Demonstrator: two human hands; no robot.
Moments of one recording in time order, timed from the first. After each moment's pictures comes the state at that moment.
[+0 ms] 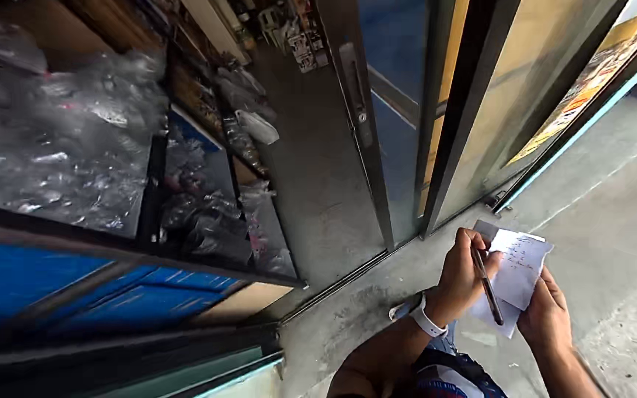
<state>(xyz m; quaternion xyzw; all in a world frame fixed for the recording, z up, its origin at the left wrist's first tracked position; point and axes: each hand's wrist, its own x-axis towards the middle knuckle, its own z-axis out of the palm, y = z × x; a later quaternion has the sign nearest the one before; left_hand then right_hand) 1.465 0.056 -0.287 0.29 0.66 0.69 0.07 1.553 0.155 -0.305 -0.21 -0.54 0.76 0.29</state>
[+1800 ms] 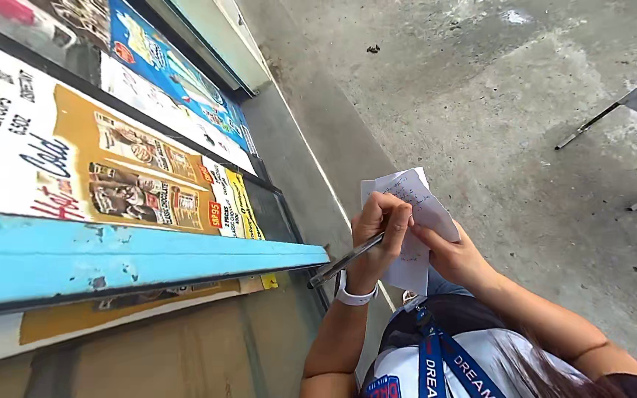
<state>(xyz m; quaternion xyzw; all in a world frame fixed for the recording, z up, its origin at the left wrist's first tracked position) 1.464 0.719 -0.273 0.67 0.22 0.59 0.39 1.597 0.665 -0.284 -0.35 -0.41 0.59 0.60</state>
